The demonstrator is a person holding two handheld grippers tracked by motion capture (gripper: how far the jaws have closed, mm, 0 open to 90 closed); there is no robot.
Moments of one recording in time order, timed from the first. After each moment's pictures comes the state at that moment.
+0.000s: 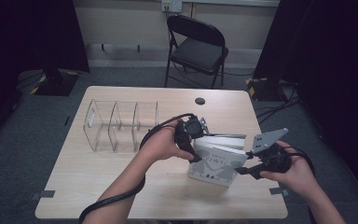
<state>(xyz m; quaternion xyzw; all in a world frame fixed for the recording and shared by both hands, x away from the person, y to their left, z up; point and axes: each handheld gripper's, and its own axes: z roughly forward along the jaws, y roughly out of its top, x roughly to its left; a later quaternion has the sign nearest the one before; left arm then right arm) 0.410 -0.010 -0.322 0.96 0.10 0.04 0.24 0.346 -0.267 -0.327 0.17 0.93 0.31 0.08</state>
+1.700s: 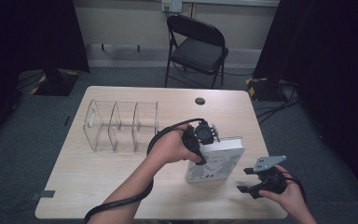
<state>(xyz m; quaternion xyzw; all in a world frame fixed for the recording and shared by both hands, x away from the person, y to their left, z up) 0.392 -0.031 -0.315 0.98 0.10 0.02 0.20 0.339 -0.308 -0.445 0.26 0.91 0.33 0.08</state>
